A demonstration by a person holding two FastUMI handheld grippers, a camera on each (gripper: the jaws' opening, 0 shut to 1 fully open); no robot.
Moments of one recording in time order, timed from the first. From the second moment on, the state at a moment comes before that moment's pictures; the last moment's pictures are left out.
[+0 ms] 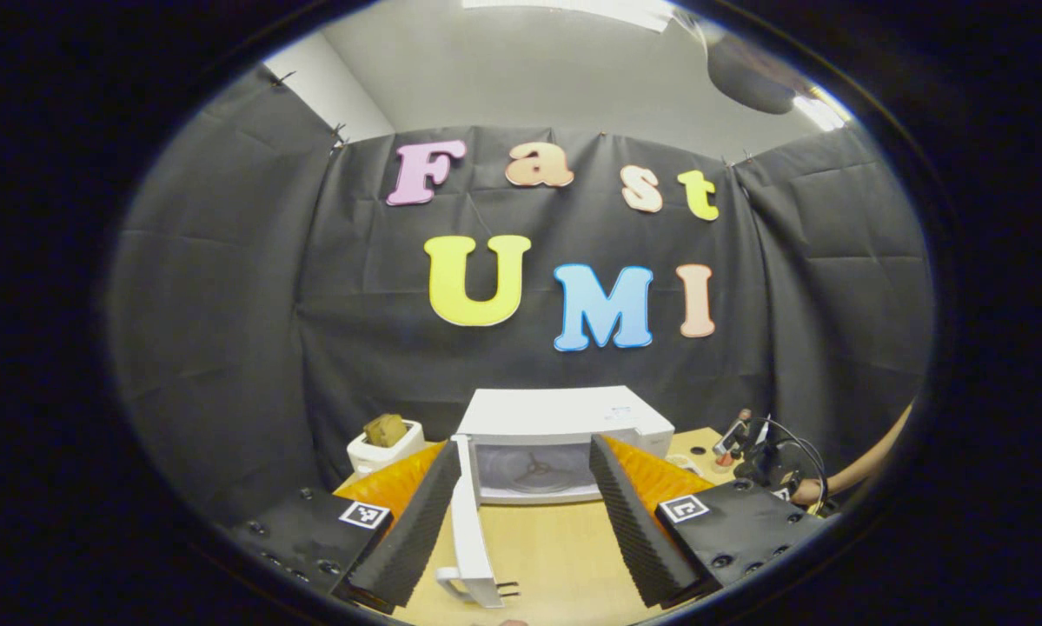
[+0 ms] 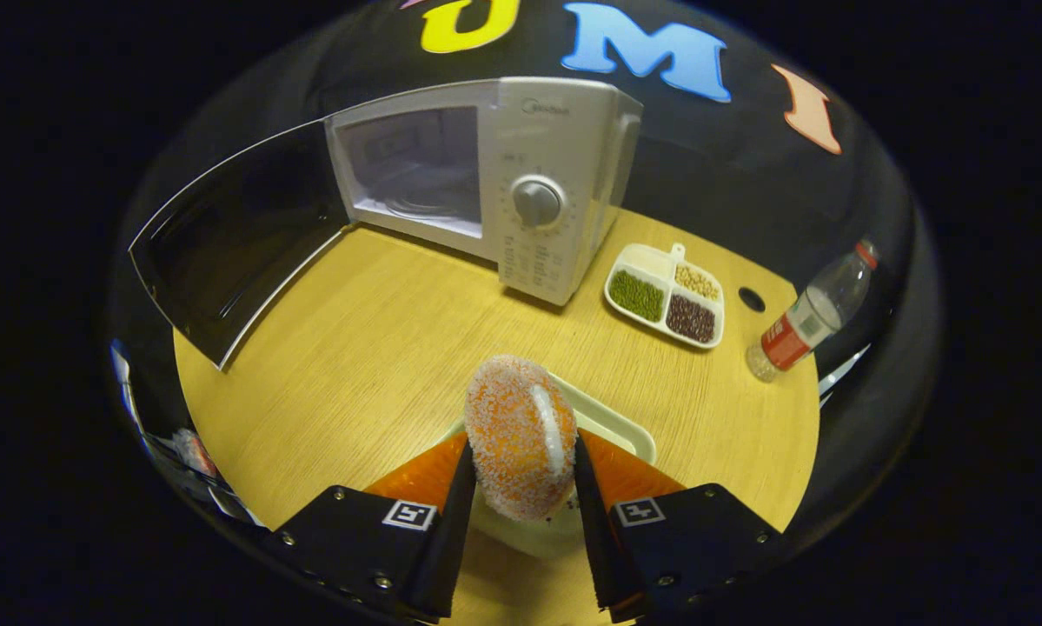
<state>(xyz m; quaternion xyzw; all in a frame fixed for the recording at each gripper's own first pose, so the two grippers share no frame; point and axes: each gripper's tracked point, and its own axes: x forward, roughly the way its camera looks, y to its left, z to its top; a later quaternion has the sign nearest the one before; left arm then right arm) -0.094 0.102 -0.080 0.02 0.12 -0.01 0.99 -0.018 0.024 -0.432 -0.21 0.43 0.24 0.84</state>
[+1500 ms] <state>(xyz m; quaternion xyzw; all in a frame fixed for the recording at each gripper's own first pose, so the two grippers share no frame) -0.150 0.254 -0.078 0.04 0.13 0.11 0.99 0.124 0.227 -0.391 -0.59 0.07 0.28 0.75</state>
